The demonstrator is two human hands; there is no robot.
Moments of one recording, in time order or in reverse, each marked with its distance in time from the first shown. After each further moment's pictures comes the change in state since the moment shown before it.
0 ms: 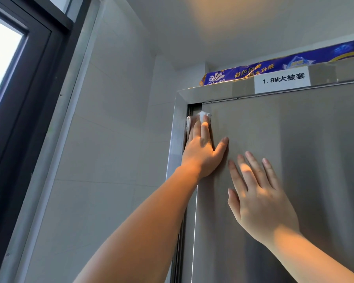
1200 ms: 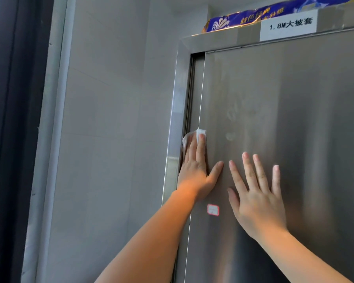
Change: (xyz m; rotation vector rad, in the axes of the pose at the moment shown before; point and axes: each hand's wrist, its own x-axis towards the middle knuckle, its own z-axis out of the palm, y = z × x) left_hand -0.183 -0.008 0.022 -0.027 -0.160 -0.139; right_hand -0.120 -0.034 -0.019 0.061 -0.224 0.088
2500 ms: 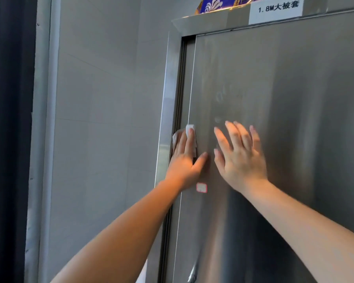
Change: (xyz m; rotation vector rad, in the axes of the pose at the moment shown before) left_hand -0.022 0.000 -0.003 -0.098 -0.065 -0.088; right_hand 0.047 0.006 -0.028 0.036 0.060 -0.071
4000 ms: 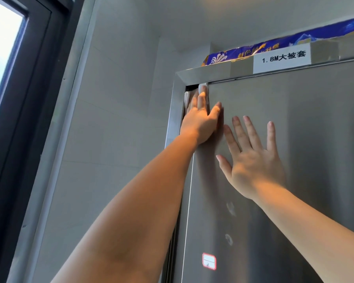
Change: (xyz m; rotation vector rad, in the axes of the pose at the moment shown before) left_hand 0.210 0.077 -0.066 0.018 0.203 0.072; right_hand 0.108 0.035 0.020 -0.247 -0.050 0.057
